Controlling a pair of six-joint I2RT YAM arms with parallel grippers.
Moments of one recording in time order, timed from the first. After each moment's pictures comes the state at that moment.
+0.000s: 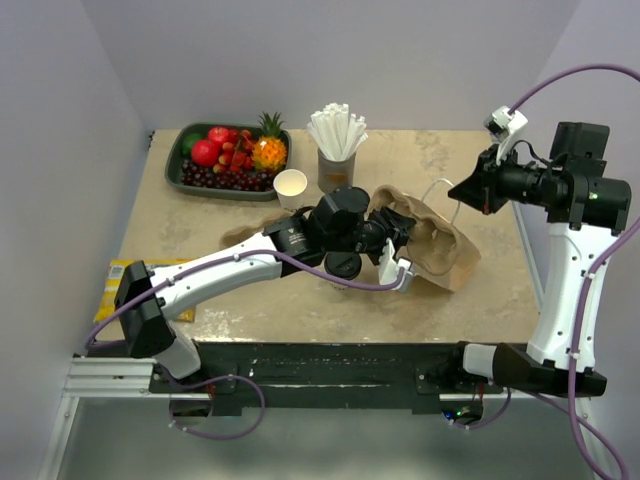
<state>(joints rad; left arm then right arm) -1.07 1.59 1.47 -0.18 0.33 1.22 -0.20 1.28 1.86 -1.35 -0.86 -0.43</state>
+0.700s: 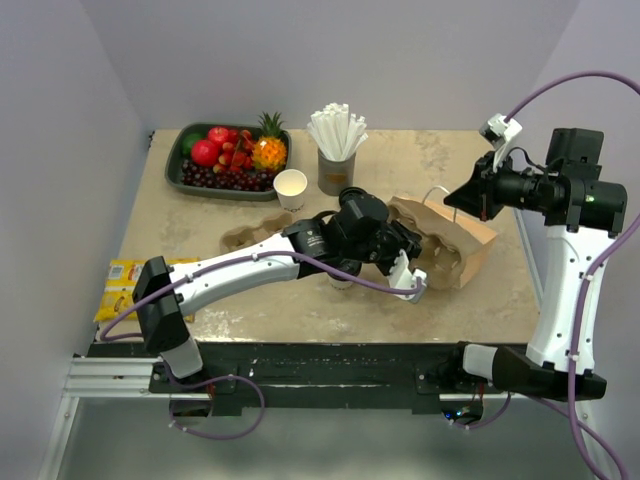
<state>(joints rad) -1.12 1.69 1.56 -0.33 0.30 1.21 -0.20 1.26 1.81 -1.37 -0.91 -0.47</state>
